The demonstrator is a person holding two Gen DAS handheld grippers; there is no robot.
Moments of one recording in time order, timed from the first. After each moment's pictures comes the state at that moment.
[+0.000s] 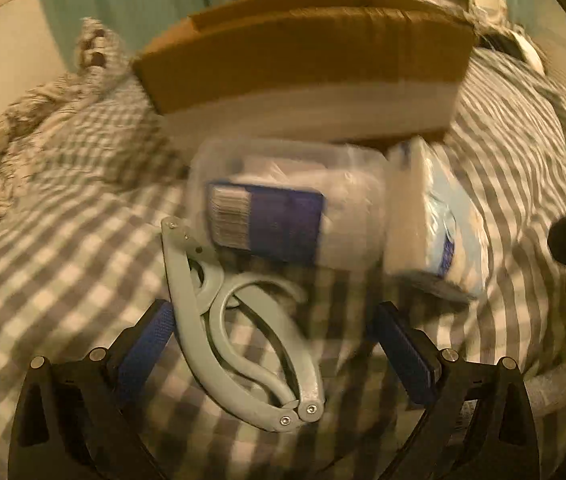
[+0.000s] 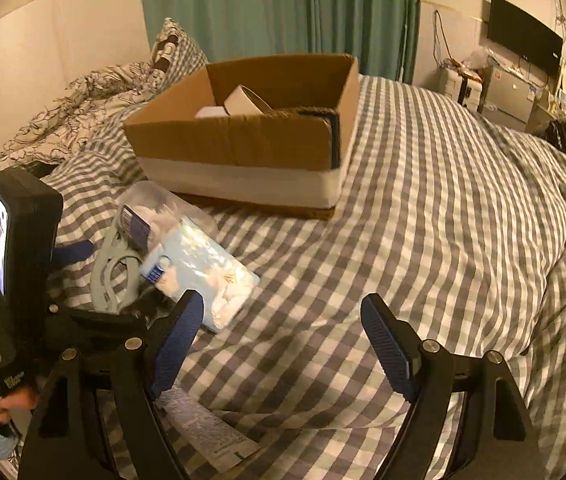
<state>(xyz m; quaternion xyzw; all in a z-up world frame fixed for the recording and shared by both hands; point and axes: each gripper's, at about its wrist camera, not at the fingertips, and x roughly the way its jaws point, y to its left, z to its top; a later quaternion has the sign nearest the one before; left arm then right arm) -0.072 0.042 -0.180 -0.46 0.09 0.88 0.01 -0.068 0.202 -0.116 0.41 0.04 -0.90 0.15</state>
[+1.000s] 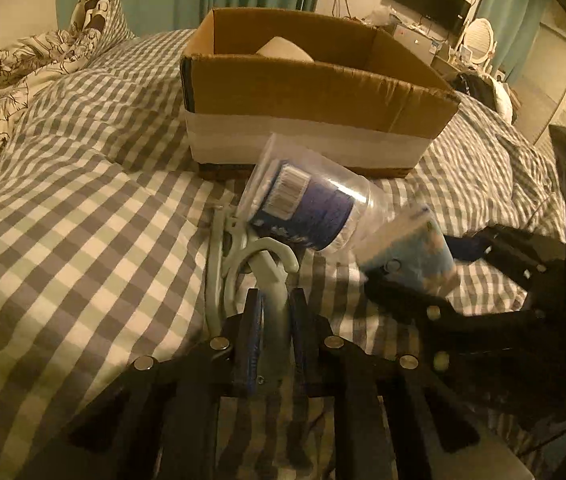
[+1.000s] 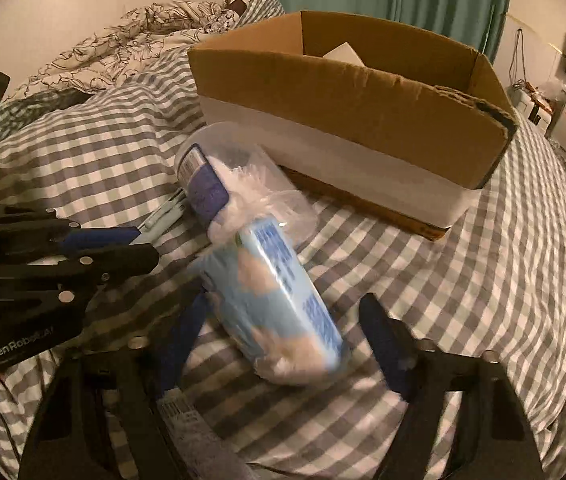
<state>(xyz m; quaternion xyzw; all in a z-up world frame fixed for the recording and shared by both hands) -0.061 -0.004 -0.141 -0.48 -0.03 0.87 0.09 -0.093 0.123 -0.145 0.45 0.13 -0.85 0.26</state>
